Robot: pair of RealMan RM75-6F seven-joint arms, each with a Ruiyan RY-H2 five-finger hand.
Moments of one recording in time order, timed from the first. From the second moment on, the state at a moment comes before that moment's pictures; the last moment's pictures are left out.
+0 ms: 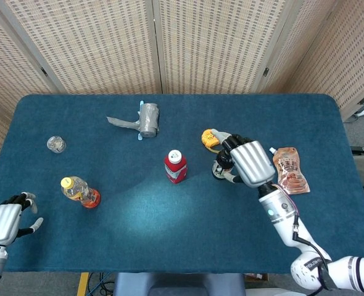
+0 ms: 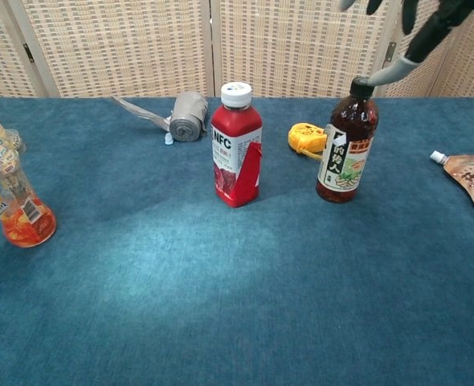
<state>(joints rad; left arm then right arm) -0.15 -1.19 -0.06 -1.53 1.40 1.38 0.11 0.69 -1.17 0.21 -1.96 -1.17 1.24 -0.51</state>
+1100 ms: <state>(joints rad) -0.22 -1.25 -0.16 -1.54 1.27 1.30 0.04 0.13 -0.98 -0.07 -1.82 -1.64 1.69 -0.10</state>
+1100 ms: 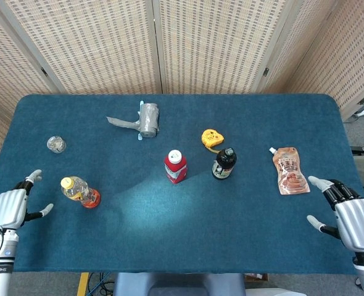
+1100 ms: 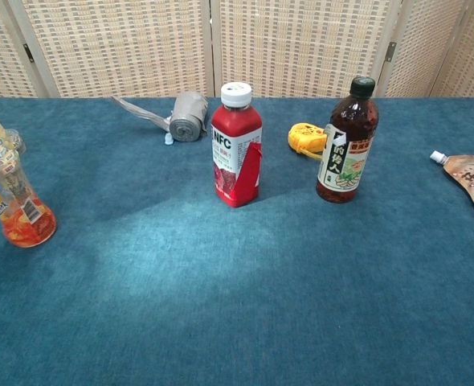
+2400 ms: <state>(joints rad) -0.36 -1.23 -0.17 -1.61 1.25 0.97 -0.44 0.01 -1.03 -0.03 -1.66 -1.67 1.70 0.10</state>
